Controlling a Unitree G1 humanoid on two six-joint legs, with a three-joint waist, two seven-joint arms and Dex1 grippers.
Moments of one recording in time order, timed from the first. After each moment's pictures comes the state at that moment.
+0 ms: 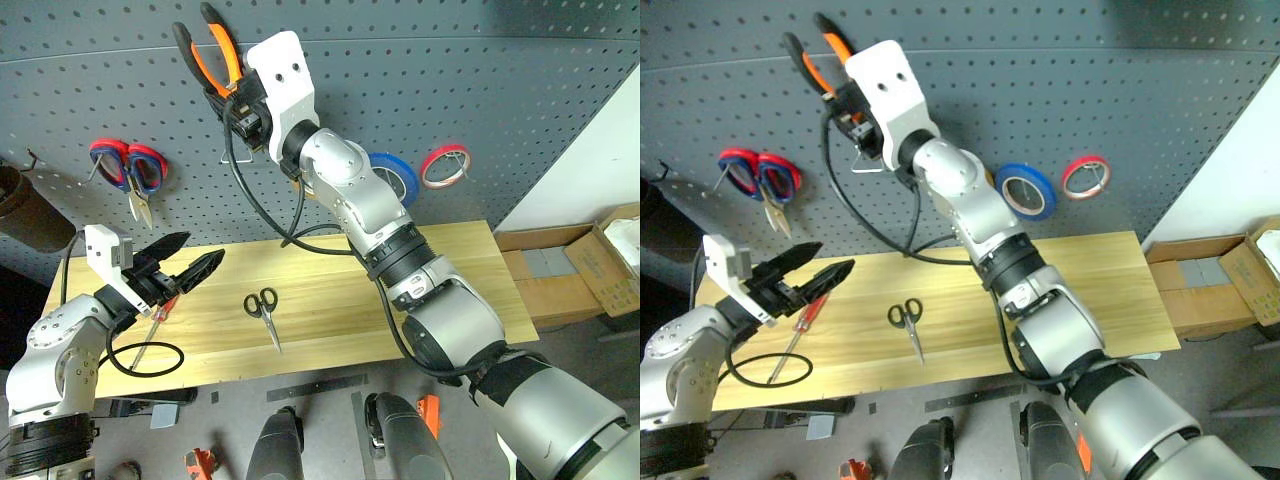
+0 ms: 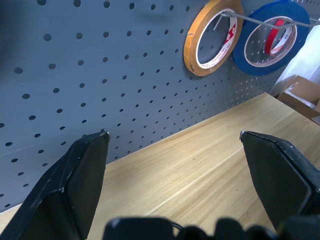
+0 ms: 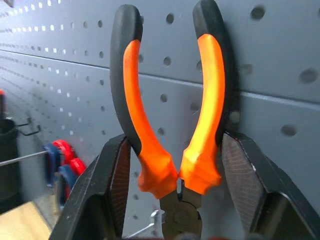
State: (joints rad) left arm -0.14 0.67 0.40 -0.02 -0.64 0.37 -0.84; right arm -1.34 0.18 0.17 0.73 0.21 0.03 0.27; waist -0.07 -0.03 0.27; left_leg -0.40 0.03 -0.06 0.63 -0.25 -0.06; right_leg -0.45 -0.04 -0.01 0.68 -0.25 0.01
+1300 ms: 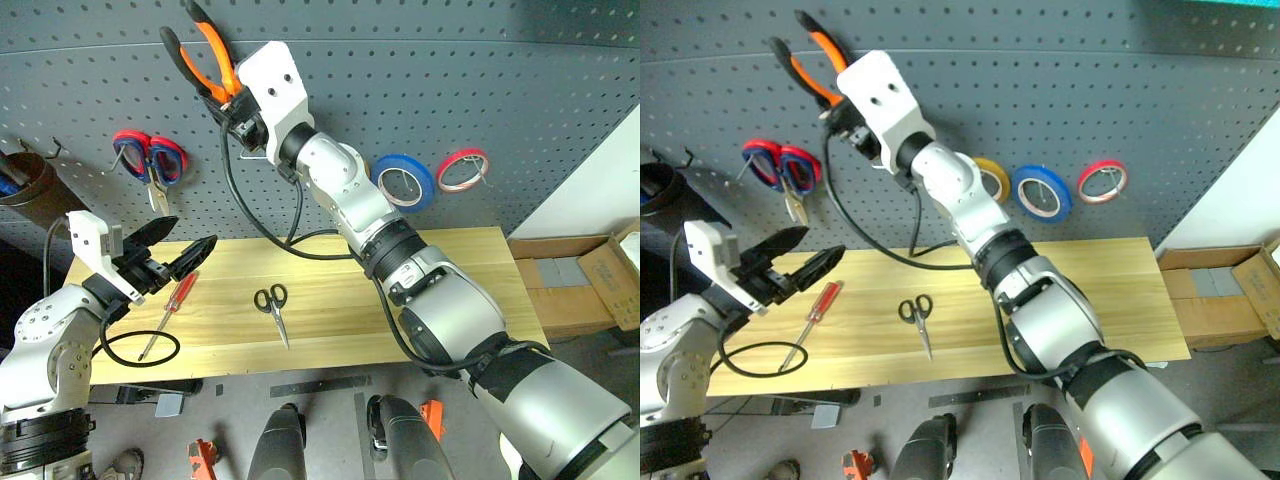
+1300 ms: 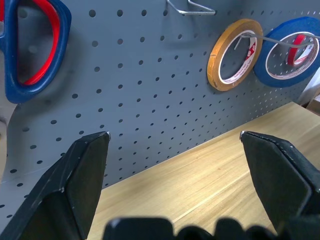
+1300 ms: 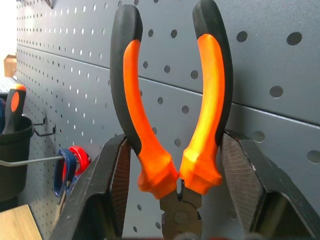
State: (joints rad) left arm -0.16 0.68 0.43 -0.05 -0.61 0.36 -0.80; right arm -1.41 0.18 0.20 0.99 0.10 -0.27 0.26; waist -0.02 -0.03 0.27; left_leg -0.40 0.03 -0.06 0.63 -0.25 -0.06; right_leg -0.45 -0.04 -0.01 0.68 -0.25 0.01
